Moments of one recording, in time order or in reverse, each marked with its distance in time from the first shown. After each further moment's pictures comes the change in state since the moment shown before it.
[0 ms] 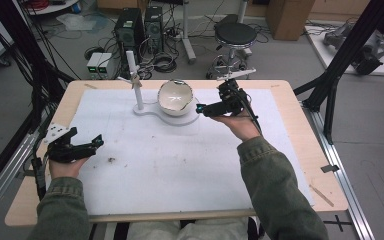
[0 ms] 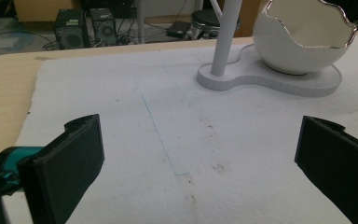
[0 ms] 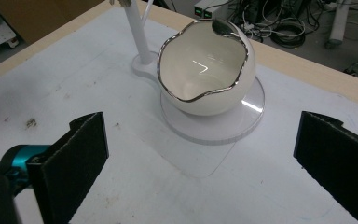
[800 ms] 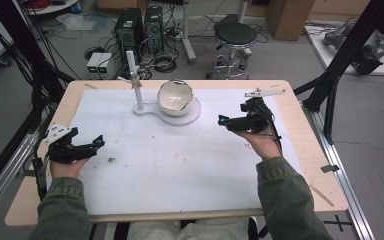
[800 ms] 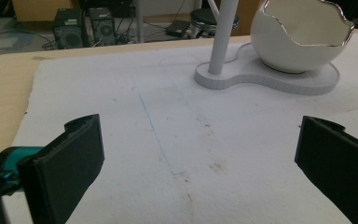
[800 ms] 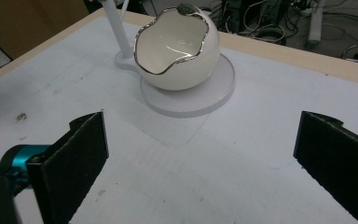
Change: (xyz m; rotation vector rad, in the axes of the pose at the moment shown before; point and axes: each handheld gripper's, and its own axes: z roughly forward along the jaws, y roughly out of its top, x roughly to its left) left arm -0.003 0.000 -0.001 0.005 -0.001 0.007; right arm -0.025 -0.058 -0.040 -0.091 -0.039 0.074
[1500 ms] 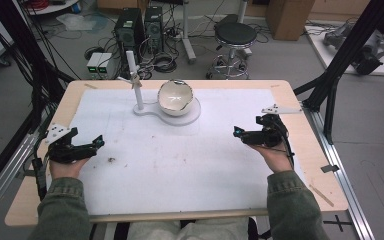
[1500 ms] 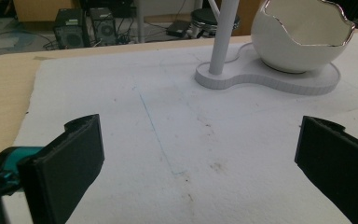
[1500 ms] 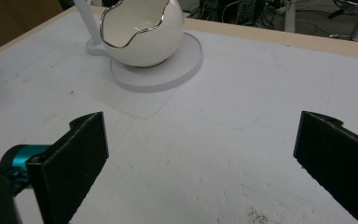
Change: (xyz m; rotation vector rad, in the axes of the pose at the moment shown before) left arm 0.000 0.000 -0.001 0.000 0.002 0.000; right arm -0.025 -0.050 -0.018 -0.036 -0.061 0.038
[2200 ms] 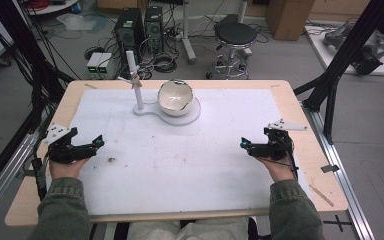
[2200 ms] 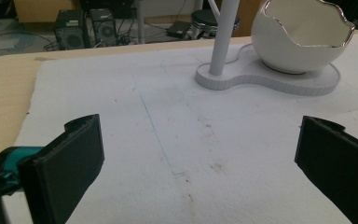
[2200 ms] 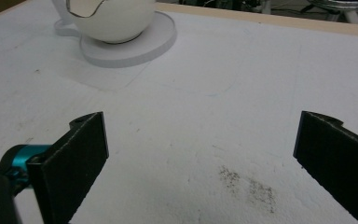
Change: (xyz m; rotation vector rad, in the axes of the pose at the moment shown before) left arm 0.000 0.000 0.000 -0.003 0.001 0.001; right arm -0.013 -0.042 -0.006 -0.007 -0.098 0.006
